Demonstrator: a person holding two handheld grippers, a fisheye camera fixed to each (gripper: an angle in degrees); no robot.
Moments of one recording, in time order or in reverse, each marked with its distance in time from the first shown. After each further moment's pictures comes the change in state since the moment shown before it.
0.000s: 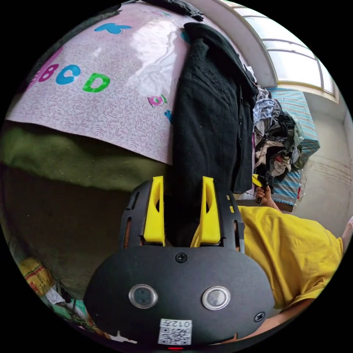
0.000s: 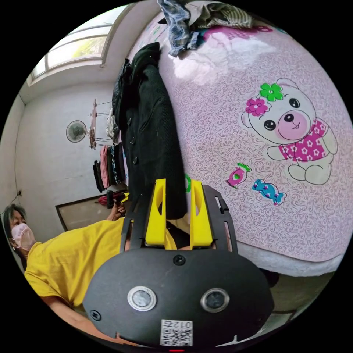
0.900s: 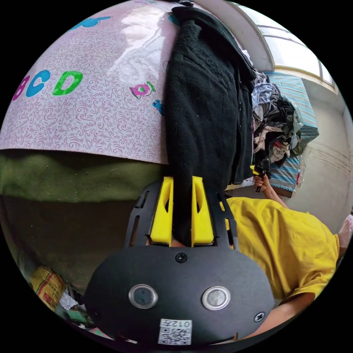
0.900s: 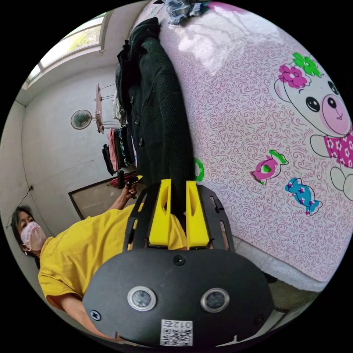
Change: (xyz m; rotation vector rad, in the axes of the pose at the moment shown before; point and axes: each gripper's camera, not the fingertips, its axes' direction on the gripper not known) left arm -0.020 0.002 -0.026 -0.129 0.031 0.068; right arm 0.054 -0.004 -0.063 -0.191 -0.119 -0.010
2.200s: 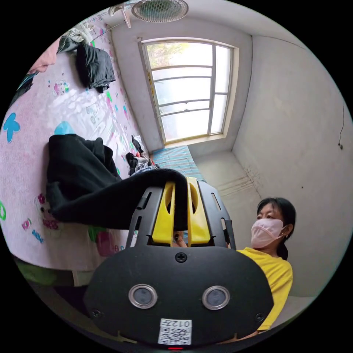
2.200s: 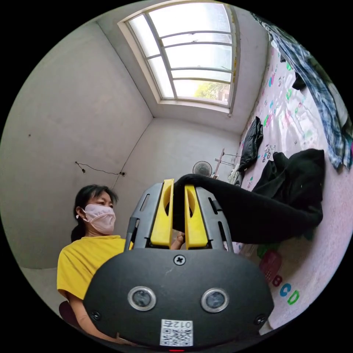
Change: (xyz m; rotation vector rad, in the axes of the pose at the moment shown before) left arm 0.142 0.027 -0.260 0.697 0.800 0.235; right arm -0.198 0.015 -0.206 0.554 -0.706 -0.576
